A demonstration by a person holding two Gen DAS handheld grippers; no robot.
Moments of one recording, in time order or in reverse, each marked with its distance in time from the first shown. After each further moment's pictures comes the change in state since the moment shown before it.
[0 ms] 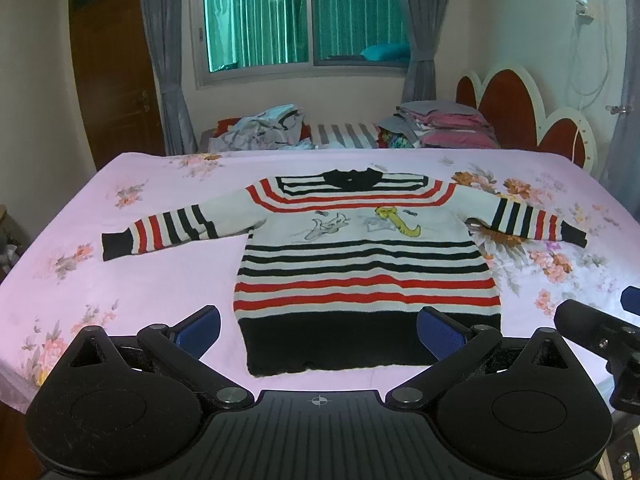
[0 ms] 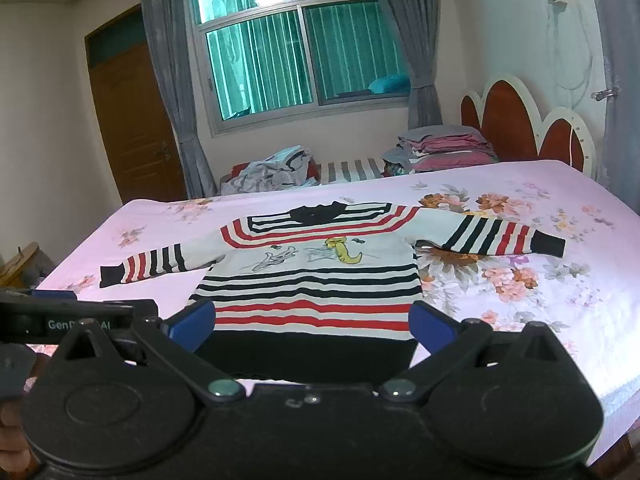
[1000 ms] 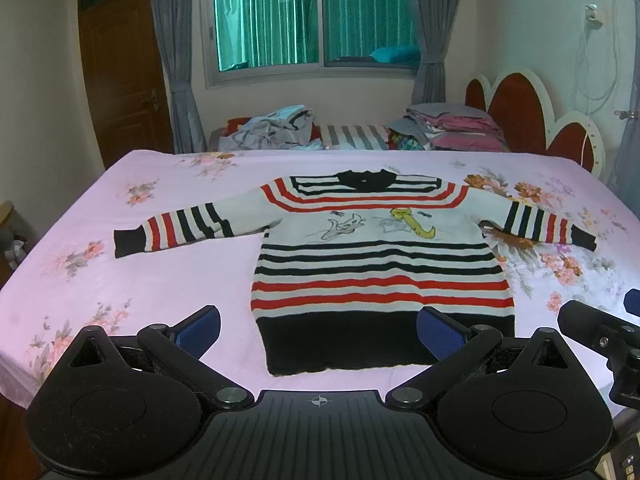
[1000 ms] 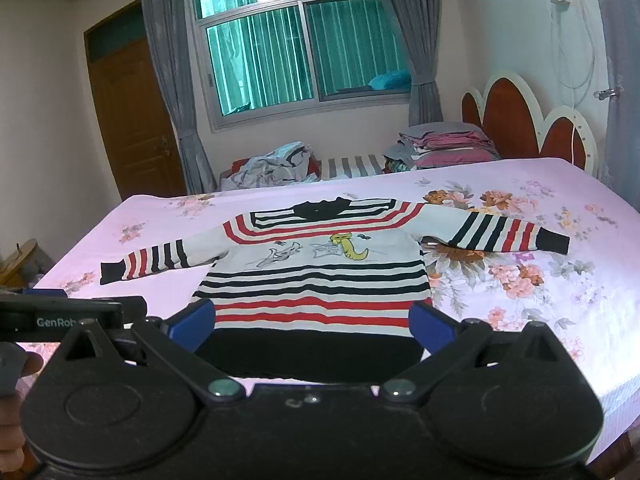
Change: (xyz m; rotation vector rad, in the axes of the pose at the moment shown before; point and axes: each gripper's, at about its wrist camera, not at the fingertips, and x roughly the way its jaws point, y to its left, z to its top) left arm -0.002 0.011 -0.005 -0.008 -0.006 0.028; right arm 0.010 0.010 -0.002 -0.006 0.009 -0.004
